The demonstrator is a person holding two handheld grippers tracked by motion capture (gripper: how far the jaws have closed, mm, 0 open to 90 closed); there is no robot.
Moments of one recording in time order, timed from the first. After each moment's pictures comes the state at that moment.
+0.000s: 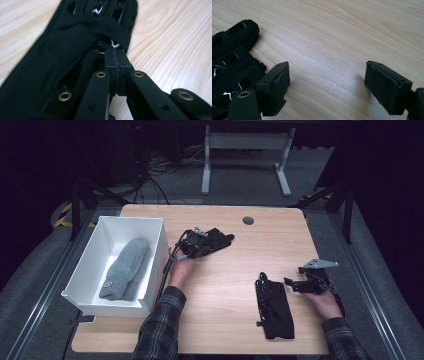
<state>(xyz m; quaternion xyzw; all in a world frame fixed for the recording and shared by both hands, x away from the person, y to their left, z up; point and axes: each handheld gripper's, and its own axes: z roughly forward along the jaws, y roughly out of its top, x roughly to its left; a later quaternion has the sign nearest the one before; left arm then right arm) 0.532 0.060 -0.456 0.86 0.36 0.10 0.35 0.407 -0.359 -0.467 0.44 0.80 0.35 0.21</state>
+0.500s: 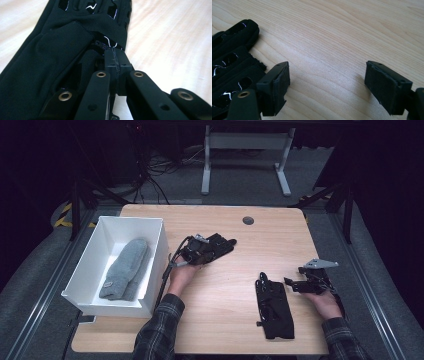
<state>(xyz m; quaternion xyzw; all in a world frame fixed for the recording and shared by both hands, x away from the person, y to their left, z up) 0.504 0.056 -0.458 0.86 0.35 0.05 0.37 0.407 -0.359 -0.467 0.44 0.80 0.35 0.21</state>
